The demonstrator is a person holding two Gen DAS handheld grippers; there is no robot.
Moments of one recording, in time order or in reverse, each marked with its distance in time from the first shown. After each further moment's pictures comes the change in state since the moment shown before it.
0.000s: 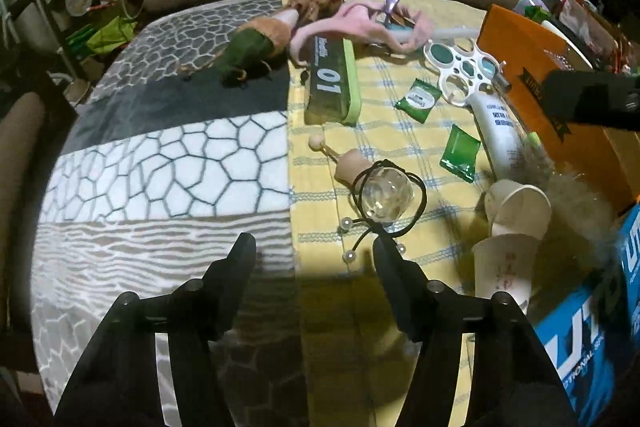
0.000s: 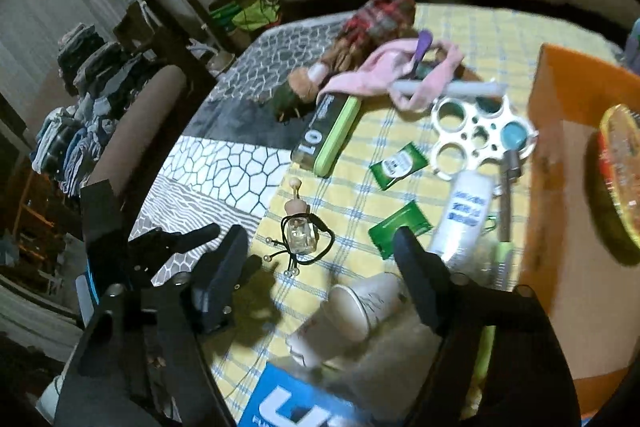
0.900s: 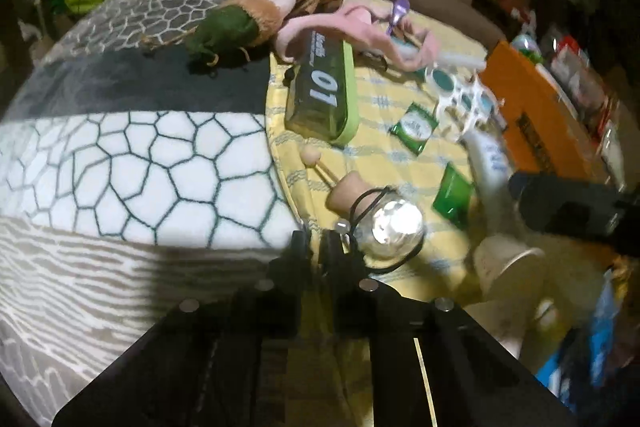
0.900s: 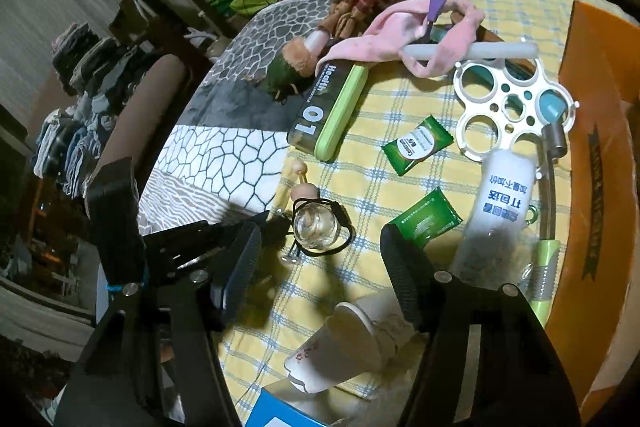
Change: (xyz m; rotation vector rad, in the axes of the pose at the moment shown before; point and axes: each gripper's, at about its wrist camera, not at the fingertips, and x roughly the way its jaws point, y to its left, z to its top) left arm 0.038 0.020 0.017 -0.164 -0.007 -0.212; right arm 0.031 -0.006 -0.001 0.026 0.044 0.027
